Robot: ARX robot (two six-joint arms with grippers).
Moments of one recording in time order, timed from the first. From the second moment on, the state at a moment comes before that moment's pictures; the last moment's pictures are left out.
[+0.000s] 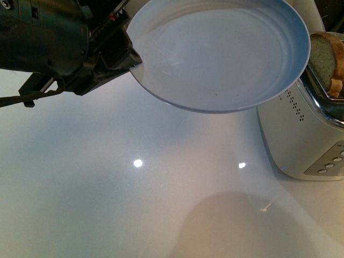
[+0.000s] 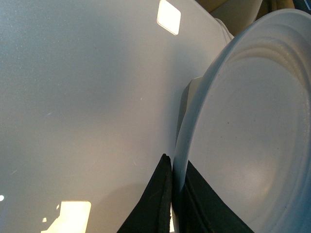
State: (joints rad) left arm -0.44 1.62 0.78 0.21 0.18 -0.81; right arm 0.00 0.02 0.02 0.01 0.00 0.00
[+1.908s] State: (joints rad) left arm -0.36 1.61 0.69 0.57 -0.10 -0.98; right arm 0.00 0.01 0.02 0.00 0.00 0.00
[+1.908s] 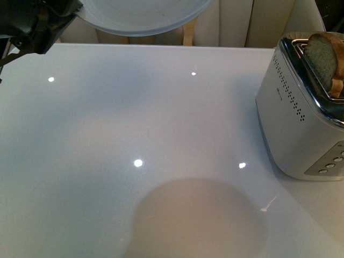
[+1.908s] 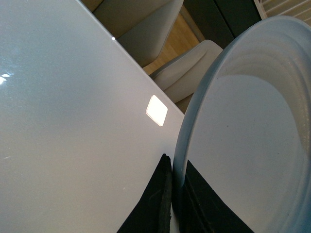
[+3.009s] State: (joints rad) left arm 0.18 2.28 0.62 0.84 0.27 -0.58; right arm 0.00 0.01 0.02 0.00 0.00 0.00
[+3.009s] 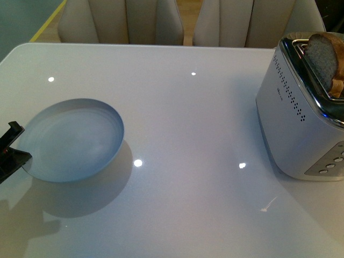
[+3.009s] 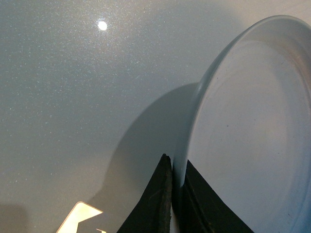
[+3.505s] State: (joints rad) left arm 0.20 2.40 0.70 0.85 0.31 -0.53; right arm 0.00 0.01 0.02 0.00 0.00 0.00
